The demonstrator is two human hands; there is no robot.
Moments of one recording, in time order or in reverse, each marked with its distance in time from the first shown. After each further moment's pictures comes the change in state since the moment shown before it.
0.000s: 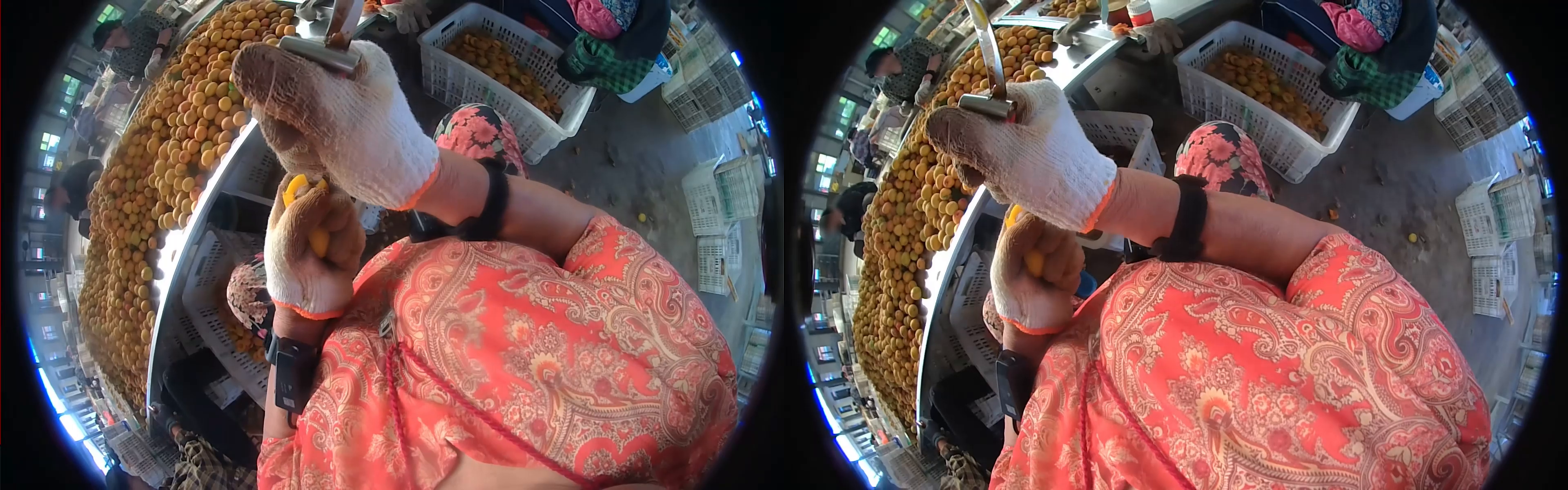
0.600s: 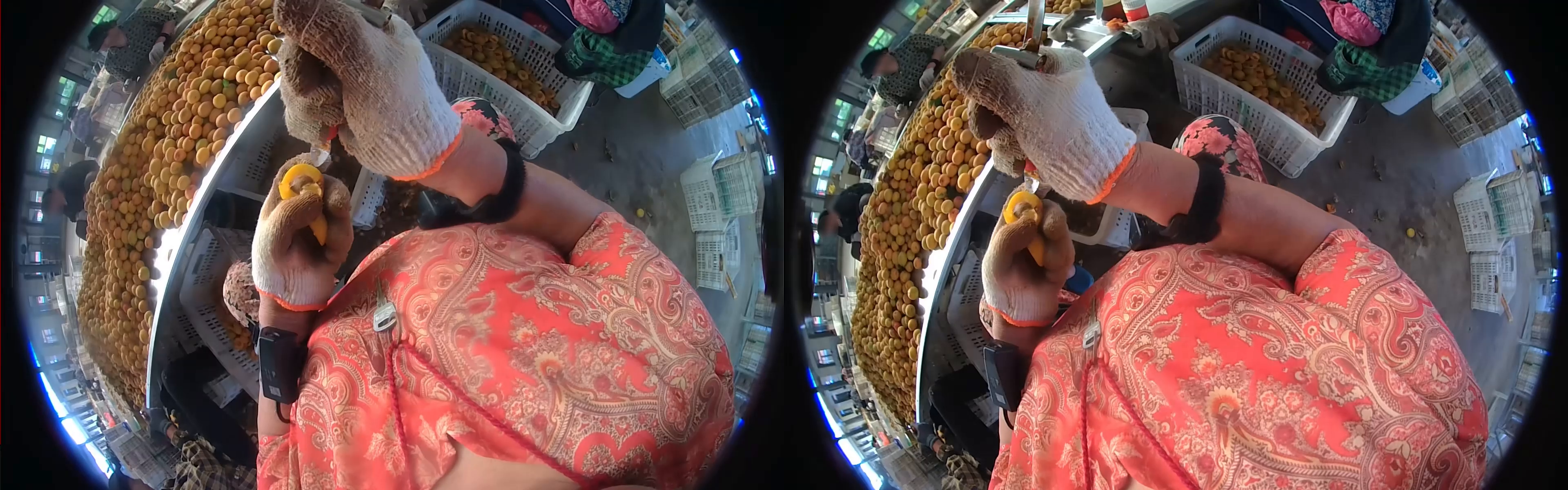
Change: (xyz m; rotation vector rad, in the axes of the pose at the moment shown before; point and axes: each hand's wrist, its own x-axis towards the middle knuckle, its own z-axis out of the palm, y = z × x) left_hand 0.004 0.006 -0.006 0.044 -0.014 -0.020; right_hand 0.009 -0.008 -0.018 0.134 0.037 0.036
